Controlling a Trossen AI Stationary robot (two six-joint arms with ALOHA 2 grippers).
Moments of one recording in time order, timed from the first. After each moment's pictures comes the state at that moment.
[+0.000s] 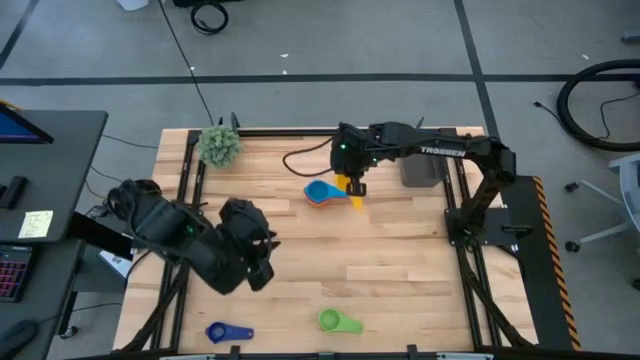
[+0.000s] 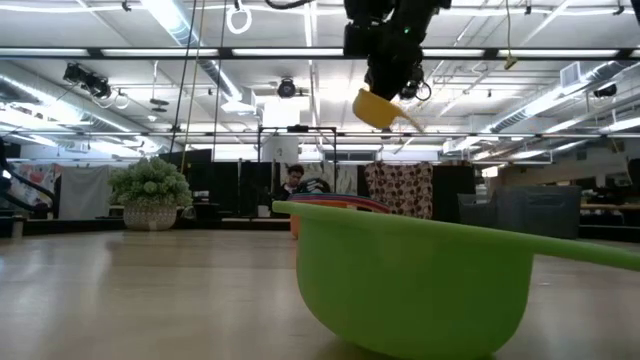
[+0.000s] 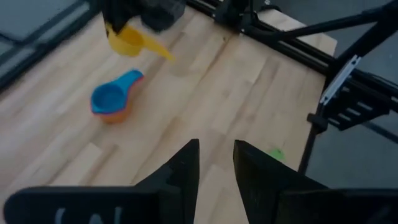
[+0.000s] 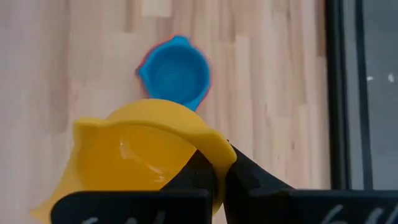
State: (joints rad) left arm -0.61 1.77 2.36 -1.57 -0.64 -1.00; right arm -0.25 1.72 1.58 -0.95 0.03 -0.30
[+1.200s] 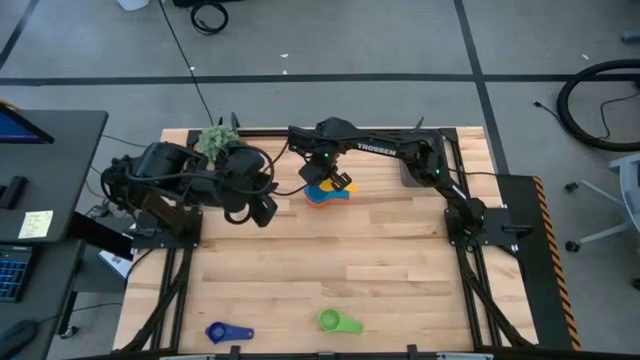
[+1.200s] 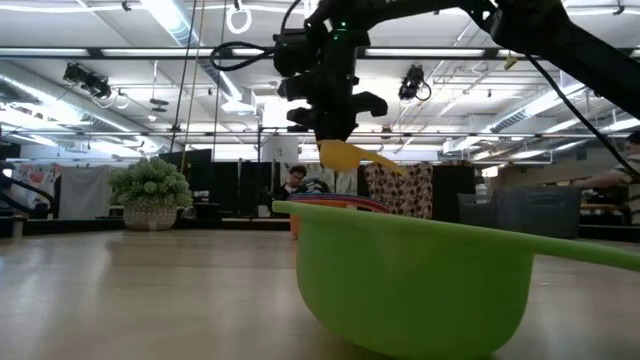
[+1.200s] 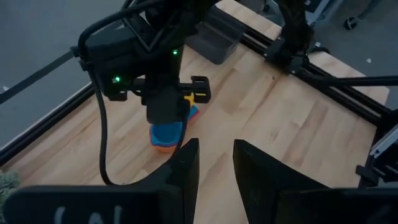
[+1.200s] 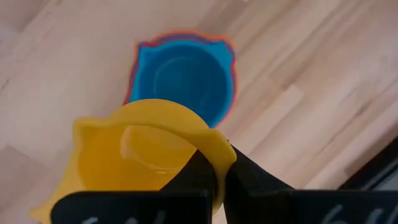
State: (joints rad) left arm -0.31 1.67 2.36 -1.57 -0.60 -0.82; right arm -0.28 2.33 2.33 -1.39 -0.04 -1.03
